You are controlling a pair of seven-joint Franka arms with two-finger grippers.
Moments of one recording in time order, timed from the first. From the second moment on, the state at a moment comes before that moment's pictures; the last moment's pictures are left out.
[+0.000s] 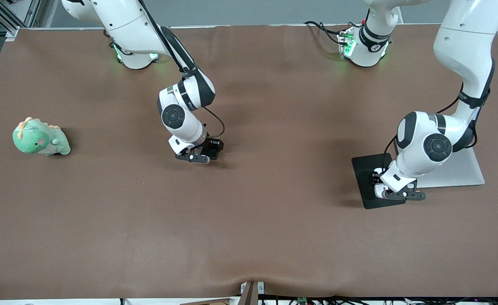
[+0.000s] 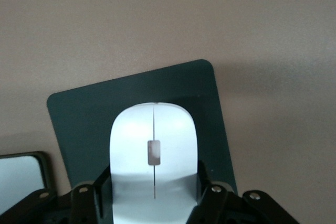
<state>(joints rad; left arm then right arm) 0.07 0.52 -0.17 -1.95 0.17 2.52 -0.12 0.63 0.53 -0.02 -2.06 0.33 2.57 0.53</state>
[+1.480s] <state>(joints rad) 0.09 0.46 -0.21 -1.93 0.17 2.49 -0.09 0.17 0.27 -0.14 -2.22 0.21 2.33 -0.09</state>
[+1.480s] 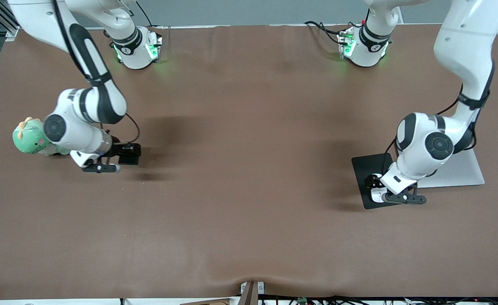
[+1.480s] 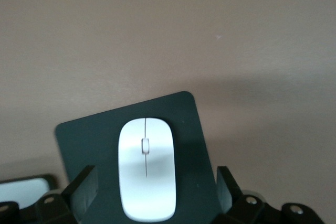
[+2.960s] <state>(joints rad) -0.07 -0.03 0.04 -1.58 0.01 1.50 0.13 -0.06 0.27 -0.14 -2.43 0.11 2.49 -0.30</state>
